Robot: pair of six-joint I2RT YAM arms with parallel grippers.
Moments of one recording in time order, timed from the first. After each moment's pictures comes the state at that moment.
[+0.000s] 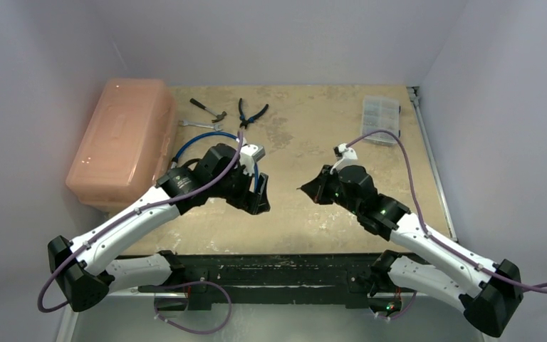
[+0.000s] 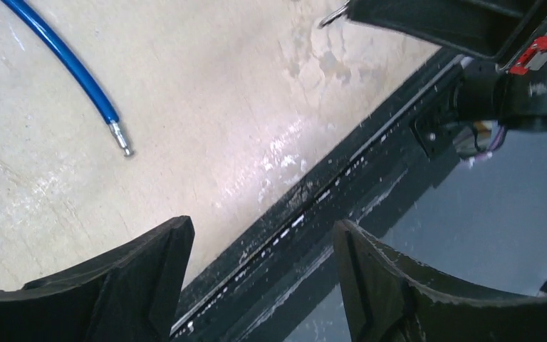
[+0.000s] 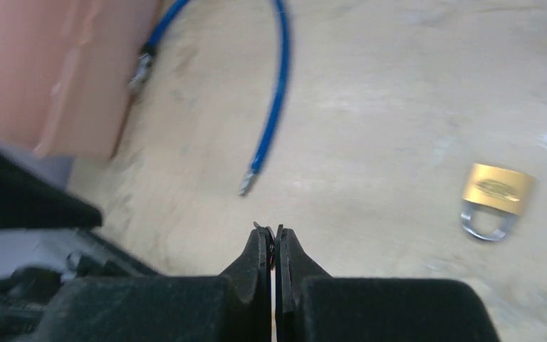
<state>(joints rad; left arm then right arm) -0.81 1.13 1.09 -0.78 0.21 -0.38 0.75 0.90 0.65 -0.16 0.01 0.68</state>
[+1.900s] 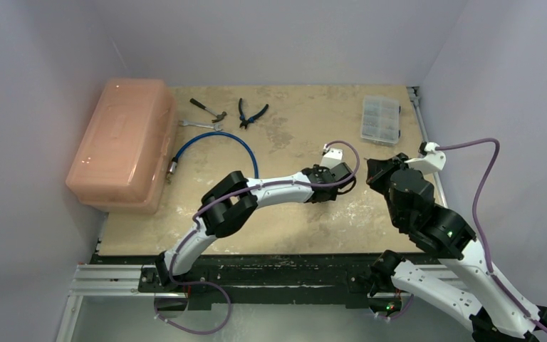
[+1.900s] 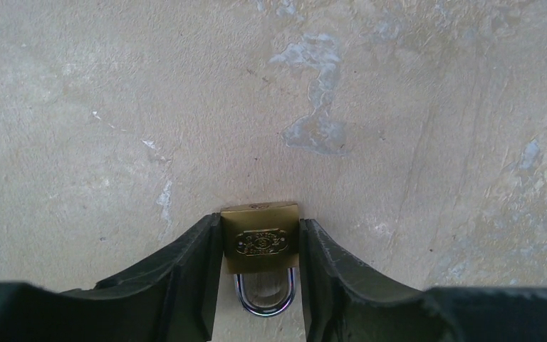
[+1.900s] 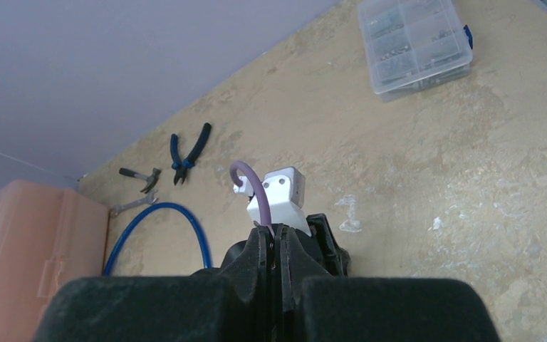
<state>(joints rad) -1.10 2.30 1.80 -0.48 -0.50 -0.75 0.75 0.64 1.01 -0.72 0.79 0.83</state>
